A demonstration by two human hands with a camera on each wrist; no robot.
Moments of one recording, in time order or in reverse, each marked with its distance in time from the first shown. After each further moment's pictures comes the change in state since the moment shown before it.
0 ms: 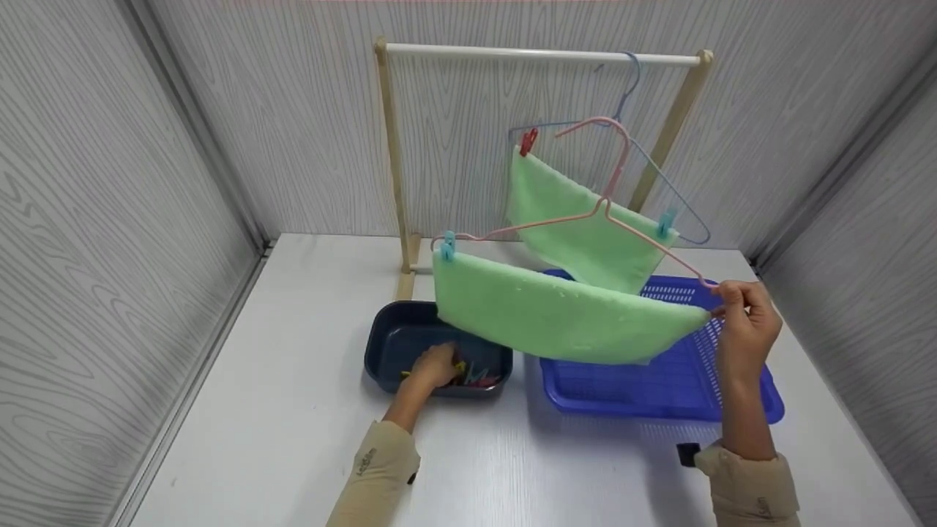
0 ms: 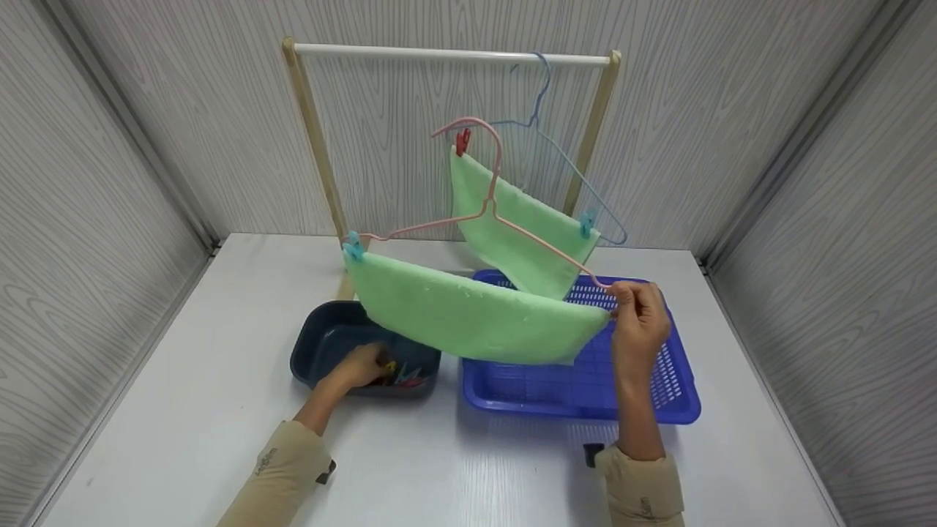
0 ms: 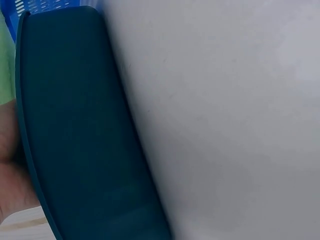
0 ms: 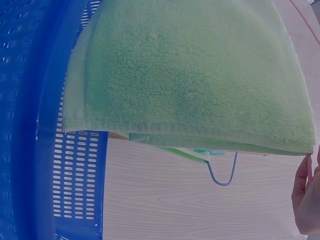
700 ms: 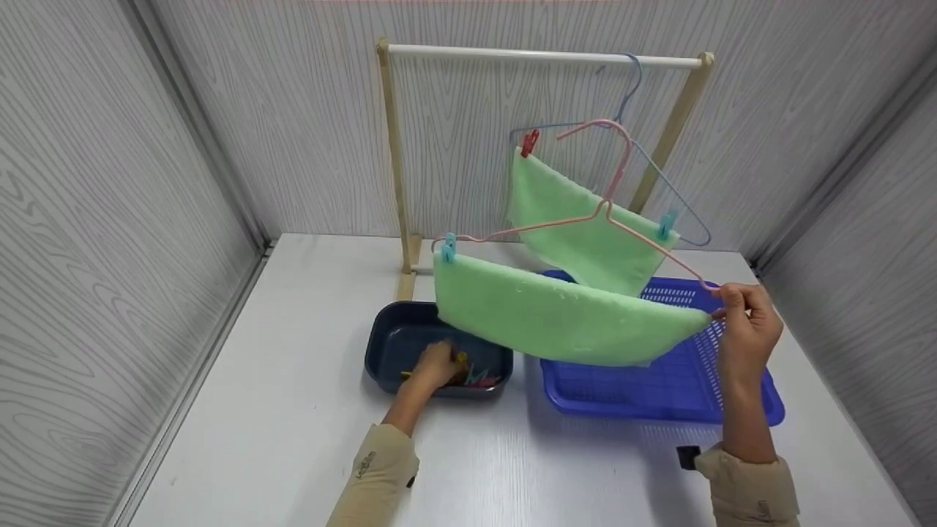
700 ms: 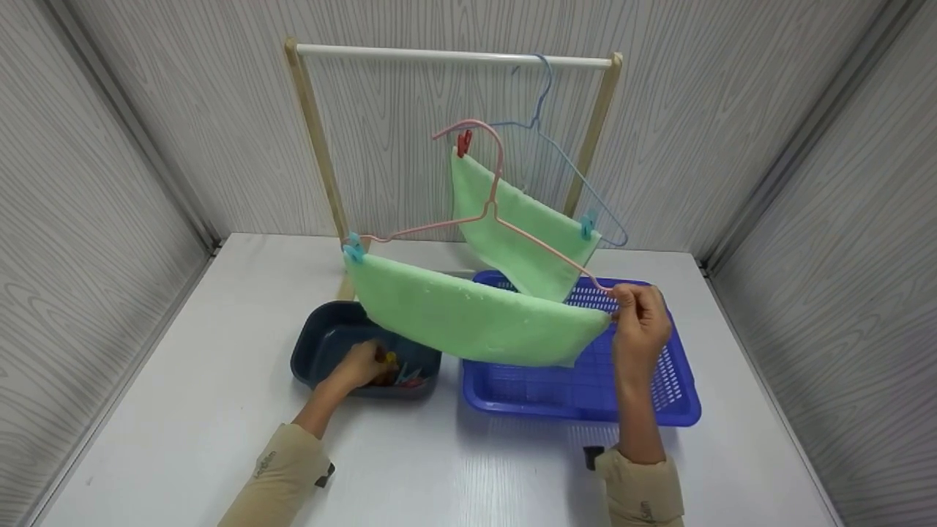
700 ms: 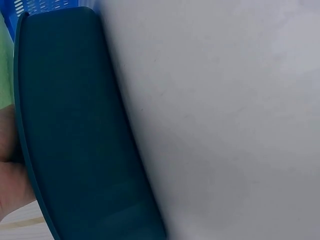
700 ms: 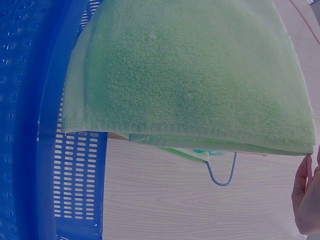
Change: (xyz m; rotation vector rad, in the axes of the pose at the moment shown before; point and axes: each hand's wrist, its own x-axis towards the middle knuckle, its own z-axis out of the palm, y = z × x) left_hand 0.000 -0.005 0.004 -0.182 0.107 0.044; right_hand 0.002 0.009 -0.002 0.037 0.005 -0.003
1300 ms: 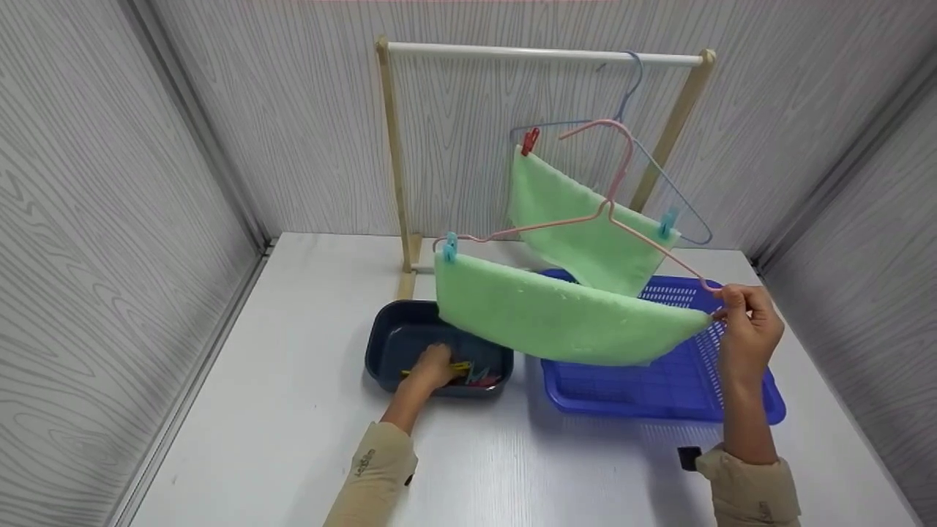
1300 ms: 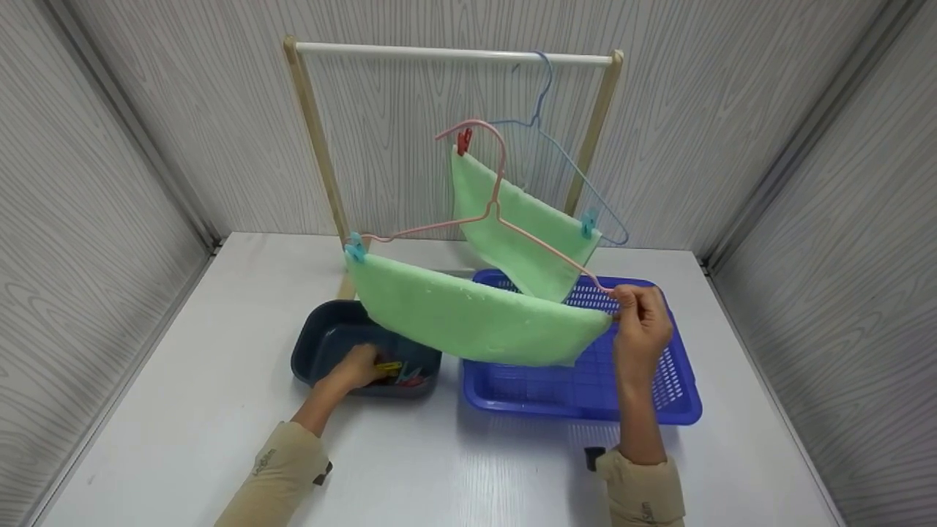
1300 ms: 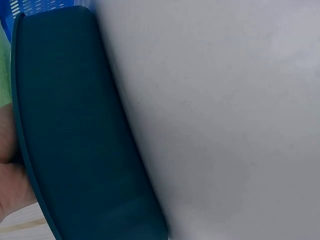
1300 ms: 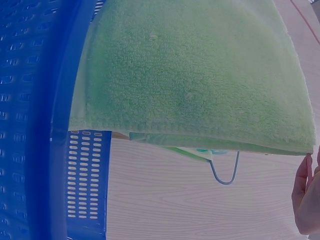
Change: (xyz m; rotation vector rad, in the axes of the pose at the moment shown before) left_hand -0.002 0.000 -0.001 0.164 -0.062 -0.047; right_hand -0.002 0.002 -0.002 -0.032 0.009 0.027
